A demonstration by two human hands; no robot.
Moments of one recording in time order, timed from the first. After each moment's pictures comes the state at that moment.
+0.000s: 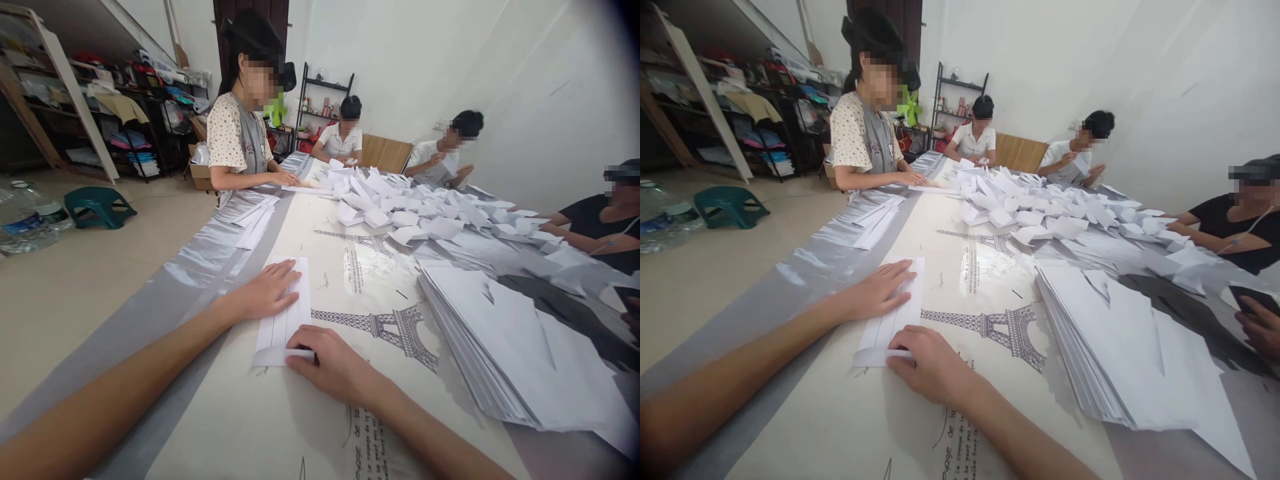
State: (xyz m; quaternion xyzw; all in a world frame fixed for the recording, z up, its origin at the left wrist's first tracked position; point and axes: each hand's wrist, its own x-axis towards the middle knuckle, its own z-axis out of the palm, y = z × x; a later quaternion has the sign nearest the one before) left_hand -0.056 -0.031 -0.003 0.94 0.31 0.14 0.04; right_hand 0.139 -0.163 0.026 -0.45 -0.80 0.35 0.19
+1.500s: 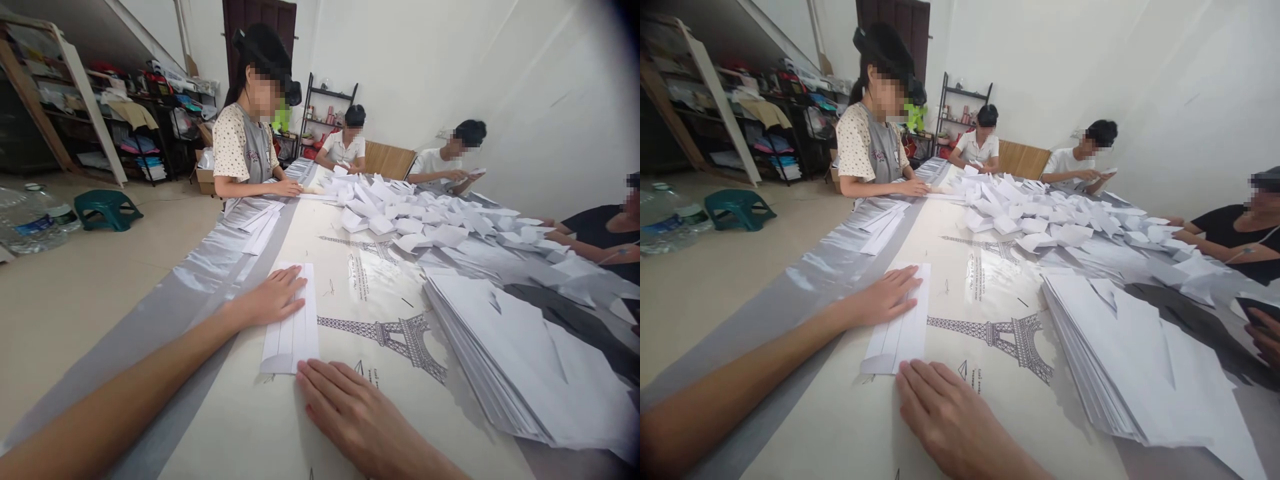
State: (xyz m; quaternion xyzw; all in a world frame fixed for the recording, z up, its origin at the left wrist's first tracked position) left_hand -0.058 -0.027 -0.010 0.94 0.29 0.15 0.02; right_hand 0.158 -0.215 0.006 -0.30 -0.94 -0.10 0.13
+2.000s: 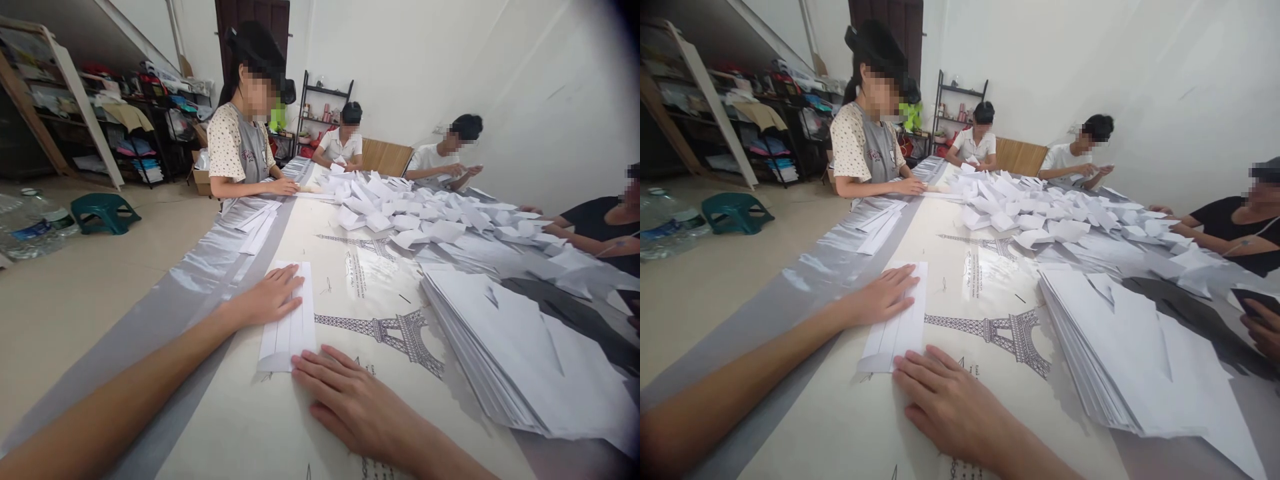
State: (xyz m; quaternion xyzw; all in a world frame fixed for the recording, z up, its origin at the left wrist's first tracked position) left_hand -0.057 -0.031 -0.003 0.94 0.30 0.15 0.03; right_hand 0.166 -0.201 0.017 -0.33 -0.93 0.12 0.10
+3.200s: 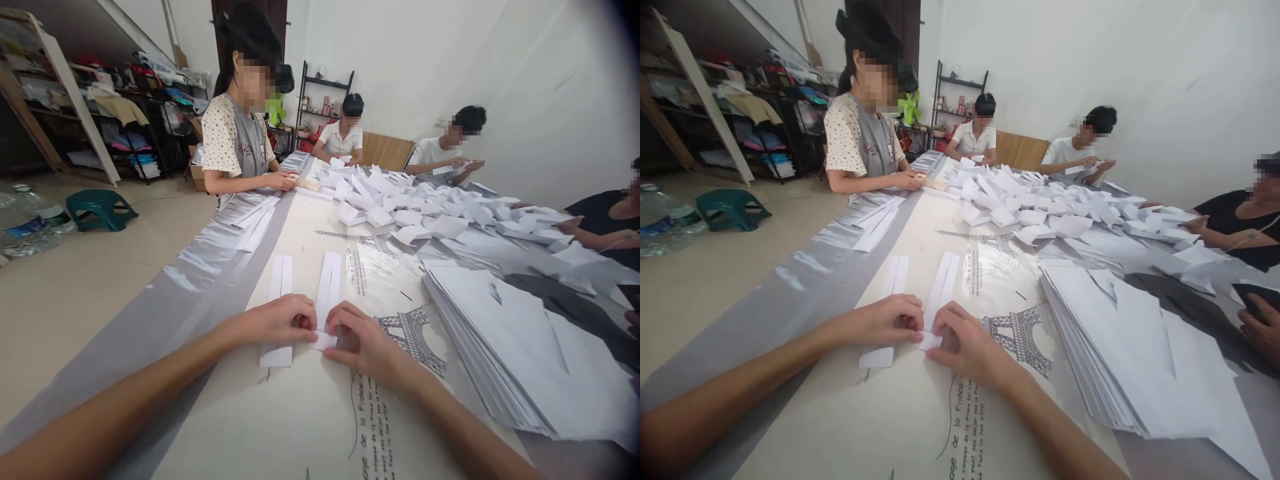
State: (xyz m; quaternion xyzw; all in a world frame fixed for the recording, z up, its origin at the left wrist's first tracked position) left_hand -0.030 -0.068 0.024 0.89 0.21 0.13 0.39; right_hand 0.197 -0.147 0.014 -0.48 -0.80 0.28 0.25
